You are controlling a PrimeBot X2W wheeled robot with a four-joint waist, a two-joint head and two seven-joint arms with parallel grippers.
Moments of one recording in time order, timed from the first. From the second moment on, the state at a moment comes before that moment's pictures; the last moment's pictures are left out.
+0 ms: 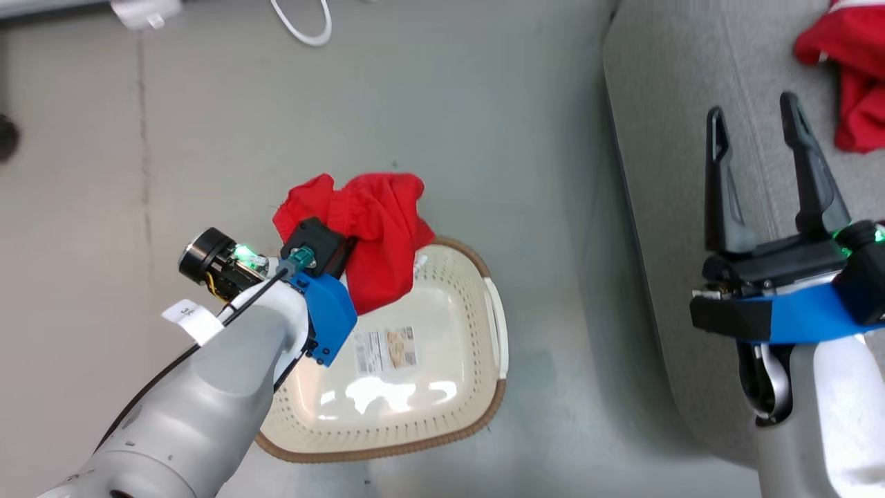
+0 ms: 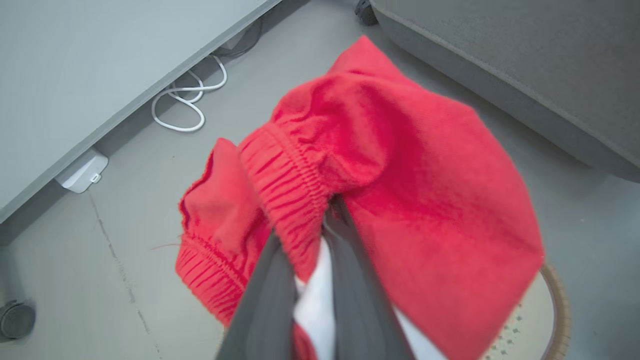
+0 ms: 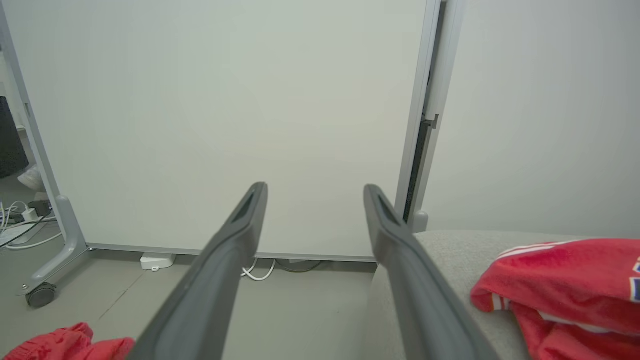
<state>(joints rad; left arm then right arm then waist) -0.90 0.17 -1.14 1.16 -0.63 -0.13 -0.26 -0.39 -0.05 -0.03 0.01 0.04 0.13 -0.26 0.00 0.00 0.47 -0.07</state>
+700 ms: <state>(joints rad) -0.67 0.25 -0.70 0.67 -0.53 -0.06 -0.26 -0.22 -0.05 -0.02 0.07 0.06 0.13 -0.26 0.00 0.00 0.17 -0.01</state>
